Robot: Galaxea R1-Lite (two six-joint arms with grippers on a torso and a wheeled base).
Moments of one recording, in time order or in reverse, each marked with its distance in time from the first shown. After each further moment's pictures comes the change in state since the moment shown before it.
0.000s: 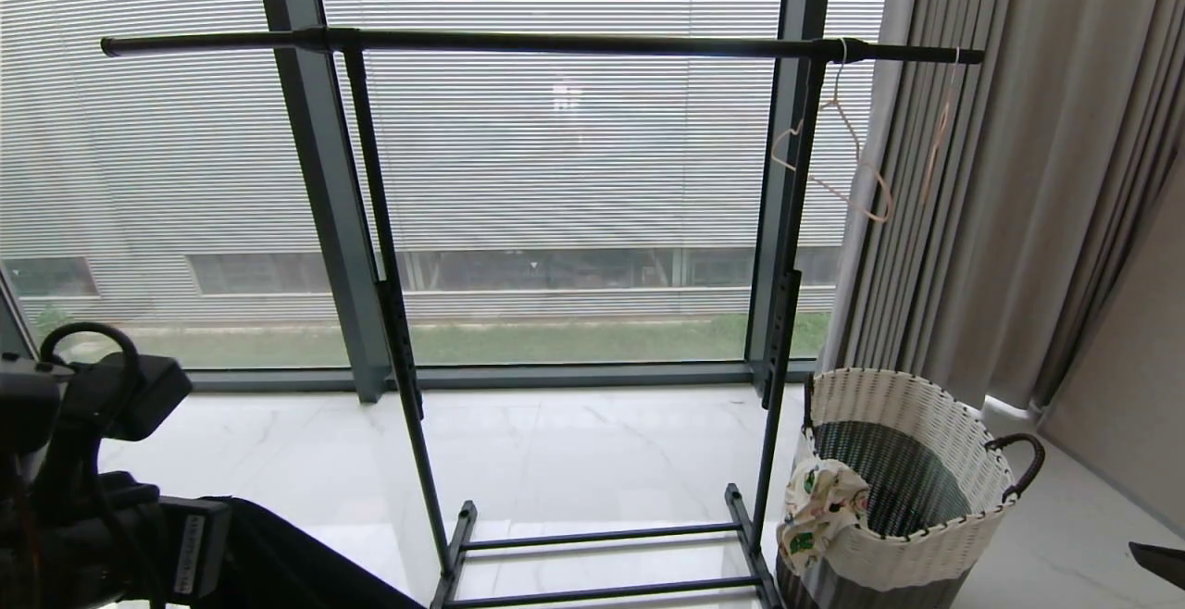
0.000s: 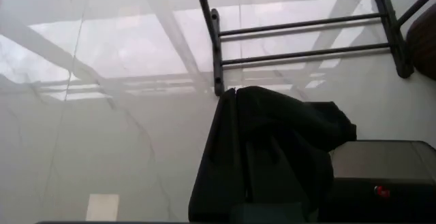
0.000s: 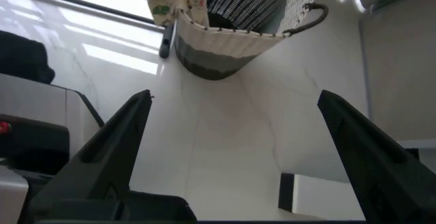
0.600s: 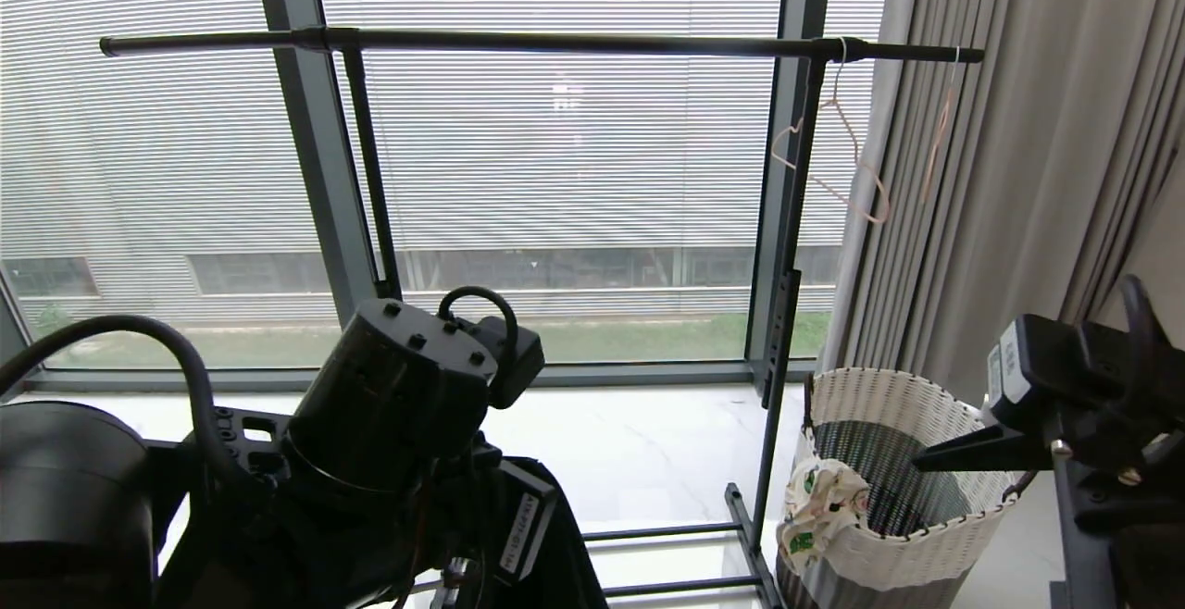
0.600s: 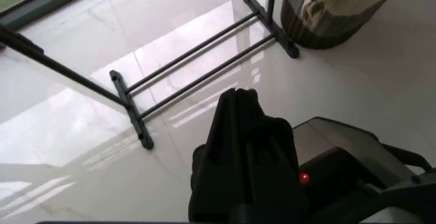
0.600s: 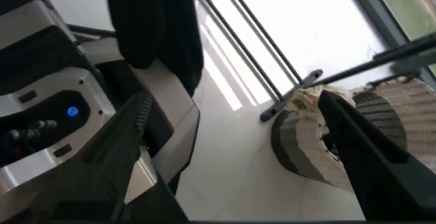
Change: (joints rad) left arm -0.616 0.407 -0.273 -0.137 0.058 -0.121; right arm 0.751 0.309 -0.281 -0.008 0.110 0.111
